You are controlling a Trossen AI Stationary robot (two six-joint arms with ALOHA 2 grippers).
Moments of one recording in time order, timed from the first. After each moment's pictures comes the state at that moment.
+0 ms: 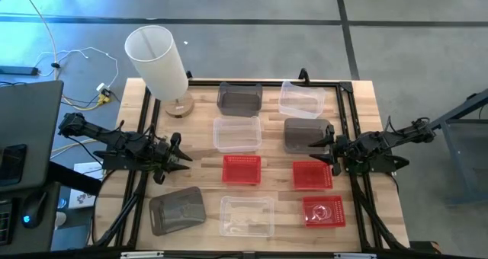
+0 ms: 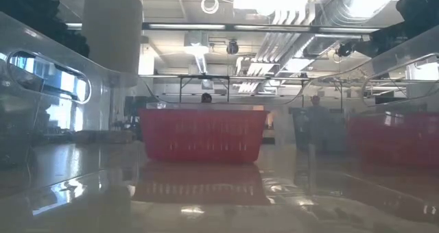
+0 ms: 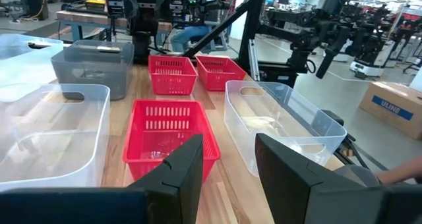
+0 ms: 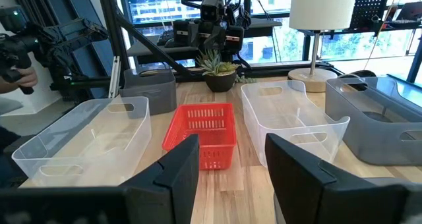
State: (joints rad) left arm -0.22 0.15 0.01 0.02 -0.08 -0.15; right arm 0.31 0.01 0.07 -0.12 0.28 0.08
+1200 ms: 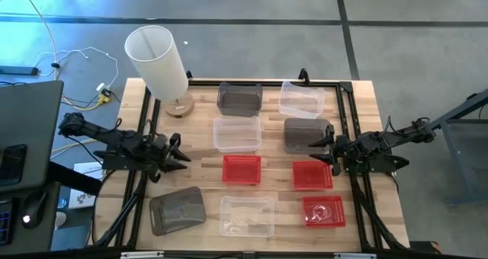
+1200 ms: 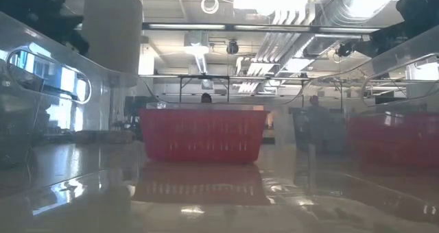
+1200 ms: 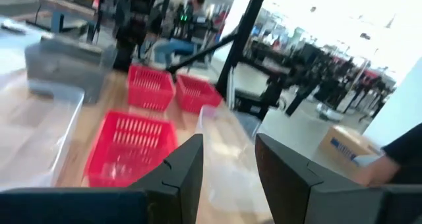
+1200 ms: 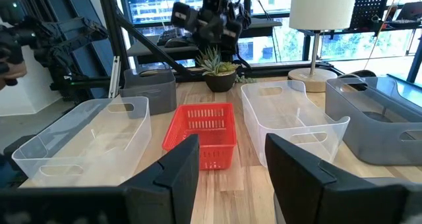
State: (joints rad) left arm -0.22 0.15 0.07 0.07 -0.04 -0.37; right arm 0.31 0.01 0.07 -0.12 0.28 0.08
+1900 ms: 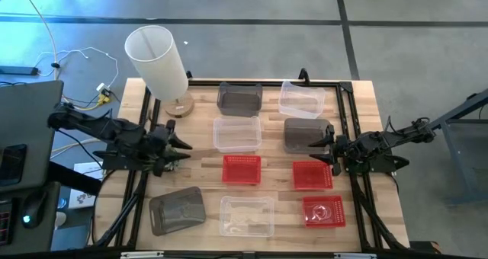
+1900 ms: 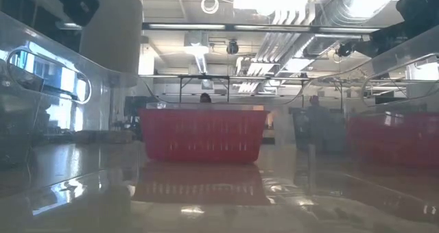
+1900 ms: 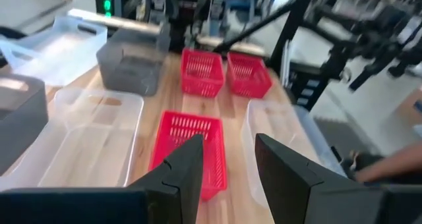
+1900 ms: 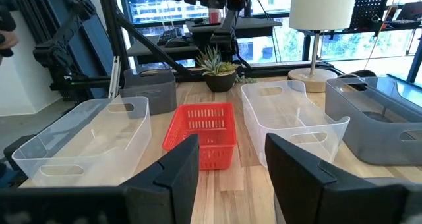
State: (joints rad) left arm -0.22 0.55 0.59 -0.37 -0.21 -0.31; right arm 0.31 0.01 0.07 -0.12 0.28 0.08
